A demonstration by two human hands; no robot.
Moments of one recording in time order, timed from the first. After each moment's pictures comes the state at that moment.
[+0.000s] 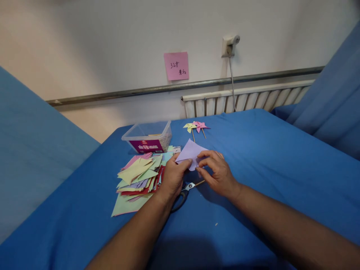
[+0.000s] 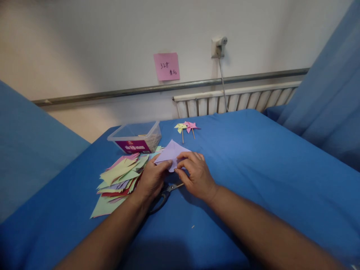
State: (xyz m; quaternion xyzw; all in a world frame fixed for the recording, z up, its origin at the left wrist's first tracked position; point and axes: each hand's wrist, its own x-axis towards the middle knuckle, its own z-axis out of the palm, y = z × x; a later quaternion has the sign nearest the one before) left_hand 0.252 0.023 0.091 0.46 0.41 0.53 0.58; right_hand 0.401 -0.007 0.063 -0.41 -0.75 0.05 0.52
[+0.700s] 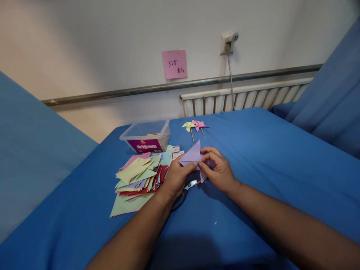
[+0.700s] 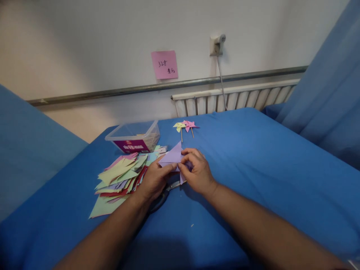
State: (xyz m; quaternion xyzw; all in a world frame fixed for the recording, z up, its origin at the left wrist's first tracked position) left_hand 0.254 0.020 0.084 0.48 0.39 0.46 0.64; right_hand 0.402 0.004 0.052 -0.44 -0.66 0.16 0.59
